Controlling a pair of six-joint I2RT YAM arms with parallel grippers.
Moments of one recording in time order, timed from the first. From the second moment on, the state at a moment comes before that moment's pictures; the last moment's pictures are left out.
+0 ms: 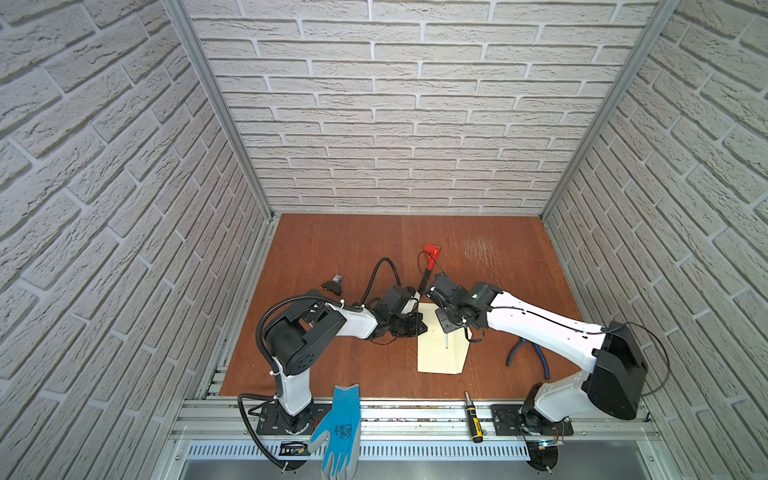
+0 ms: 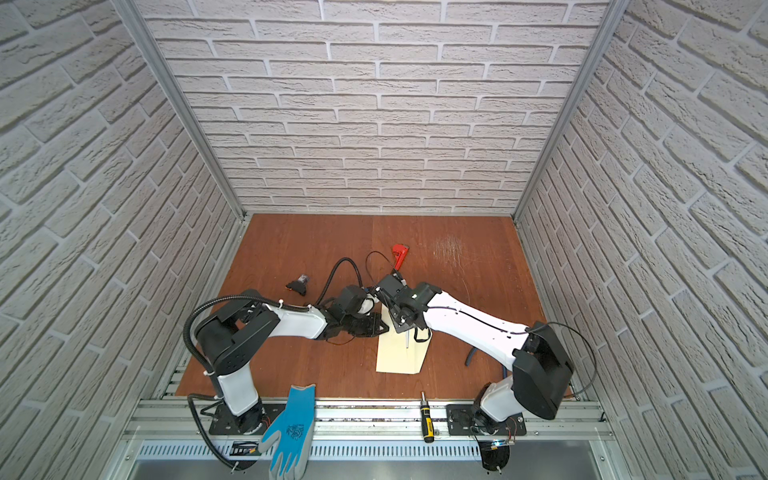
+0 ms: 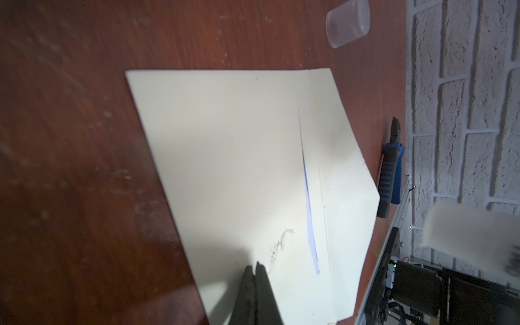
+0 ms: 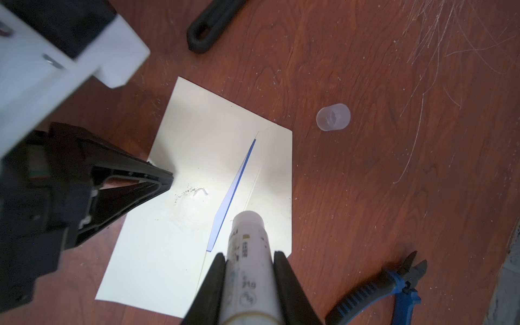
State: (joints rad) left arm -0.82 1.82 0.78 0.22 0.43 -0.75; right arm 0.80 1.44 1.13 -0.99 0.36 0.49
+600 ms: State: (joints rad) left arm -0.82 1.44 0.92 -0.05 0.32 -0.69; right arm 0.77 0.97 1.02 -0.73 0.23 0.44
